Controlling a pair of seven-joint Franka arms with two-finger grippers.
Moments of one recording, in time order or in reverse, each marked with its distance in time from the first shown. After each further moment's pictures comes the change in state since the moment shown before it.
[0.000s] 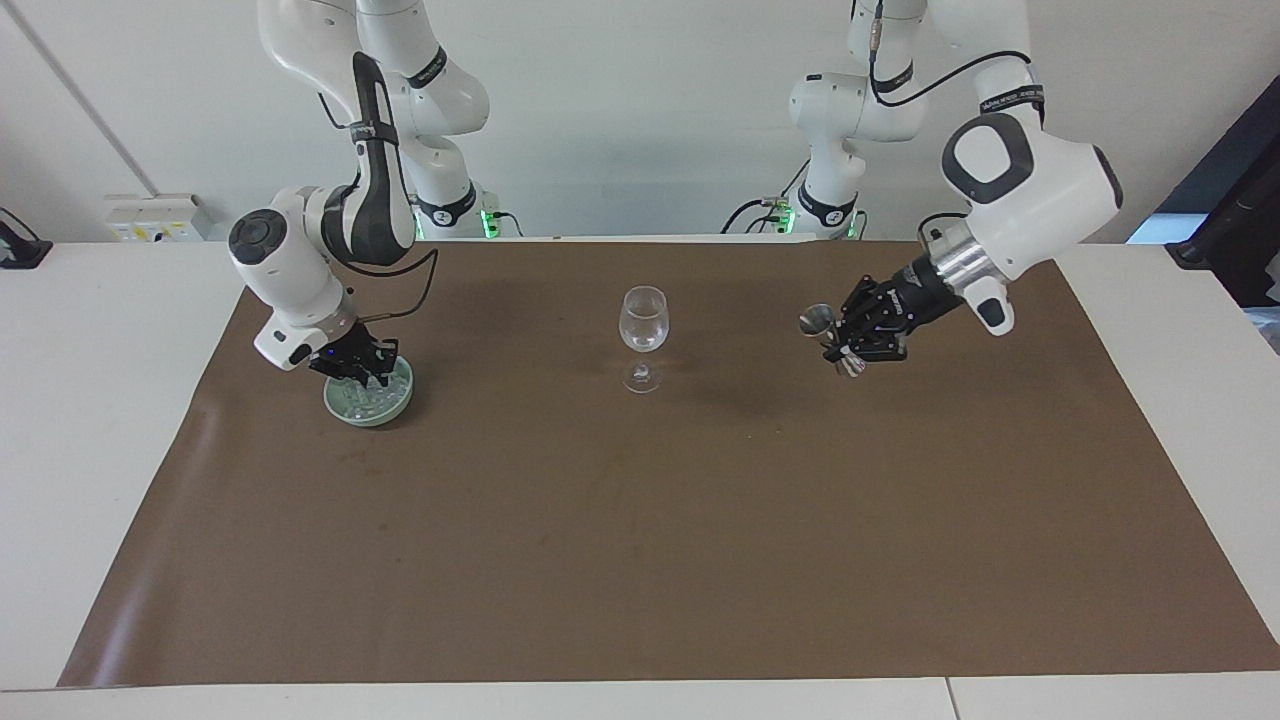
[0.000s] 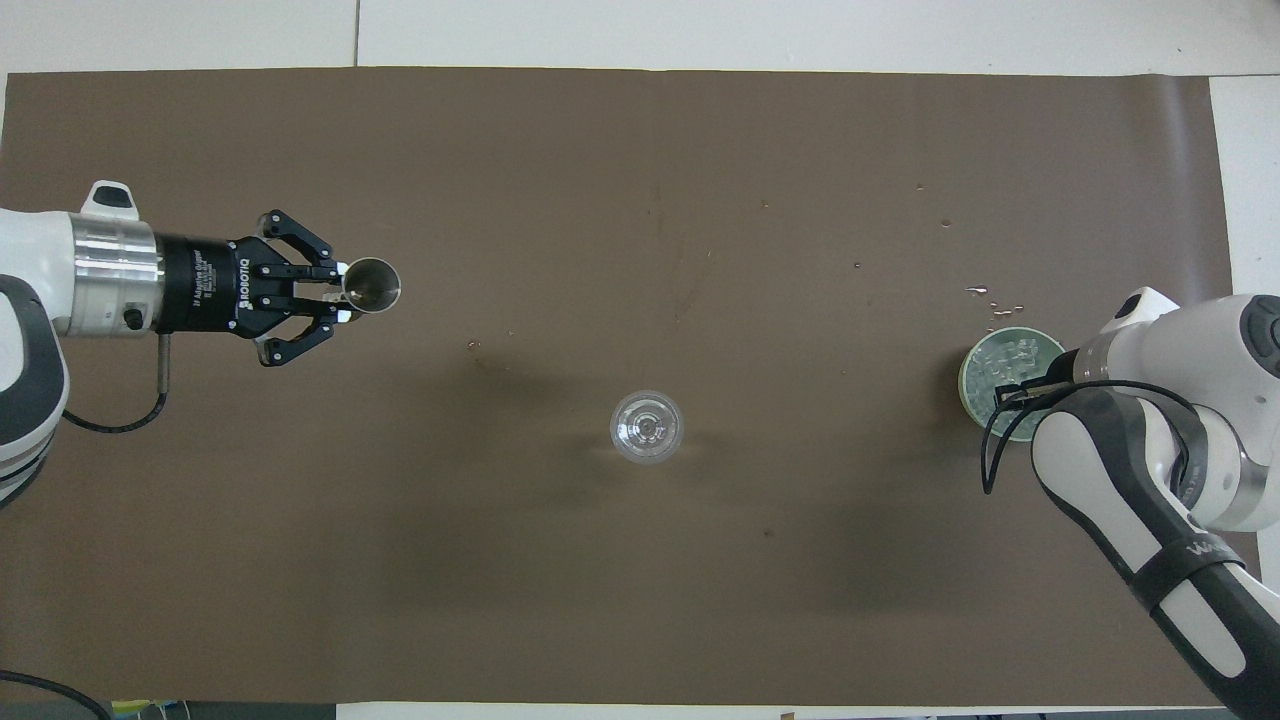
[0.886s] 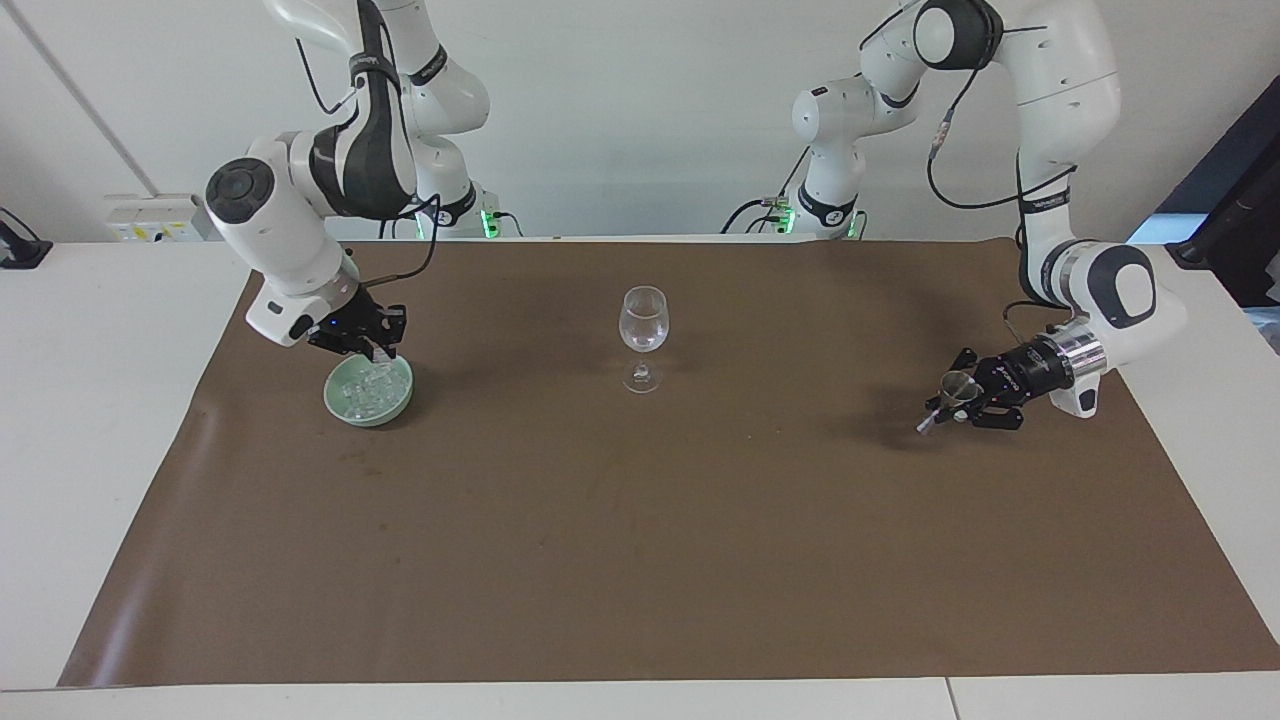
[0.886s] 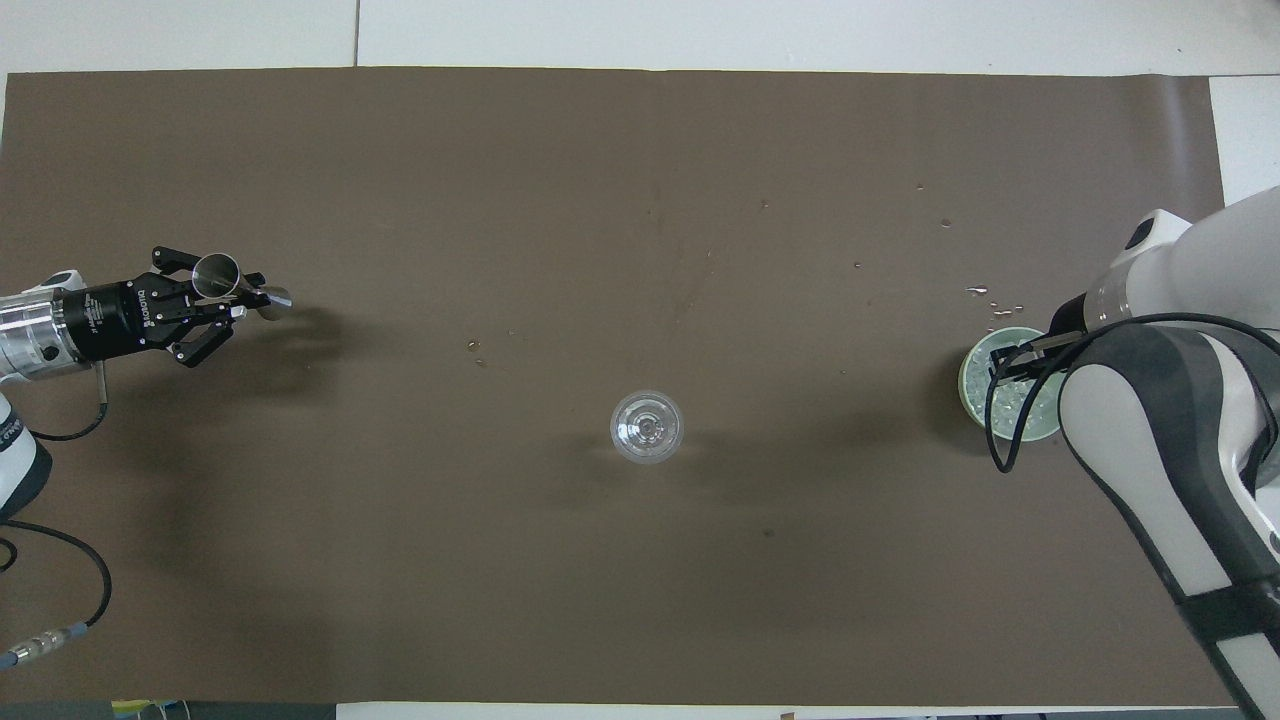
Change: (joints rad) left arm 0.437 0.435 -0.005 0.054 -0.469 -0.364 0.415; right arm 0.142 -0.054 0.019 0.358 -0.001 -0.472 0.108
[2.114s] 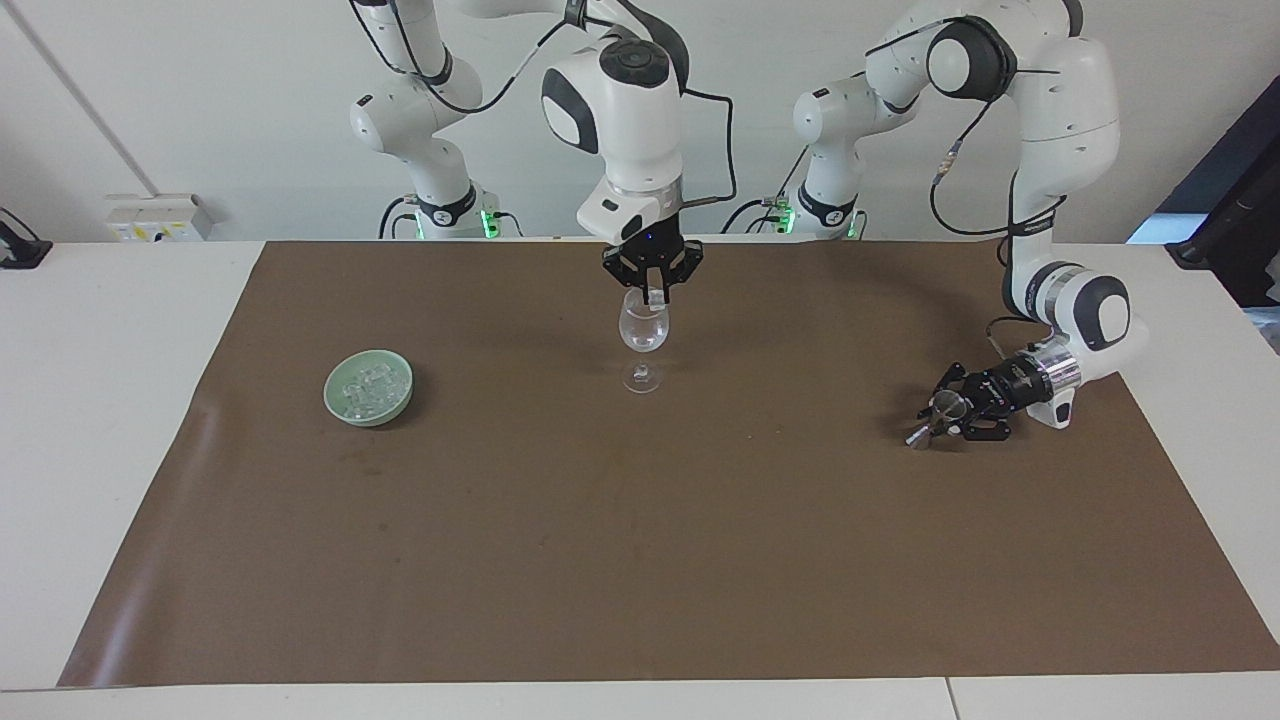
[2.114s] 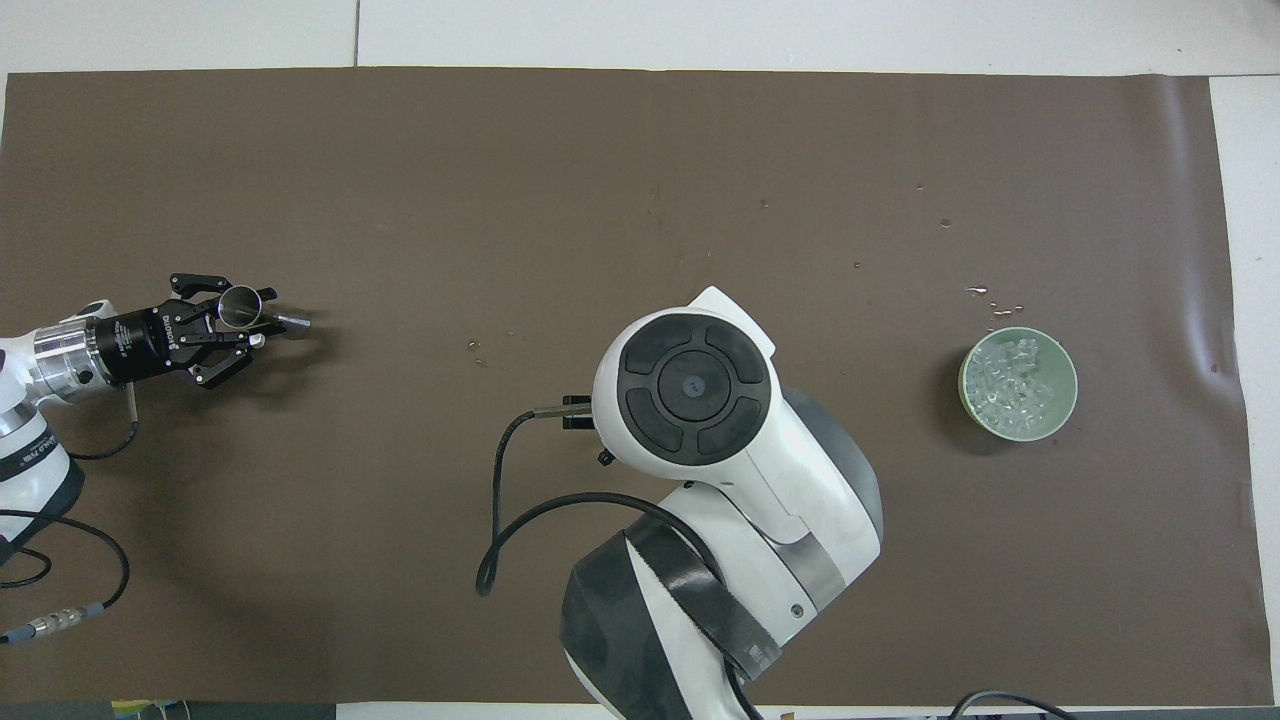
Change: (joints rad) left arm 0.017 0.054 -0.008 -0.036 -0.027 0.003 0.073; right arm 0.601 0.169 0.017 0.233 0.010 0.116 0.812
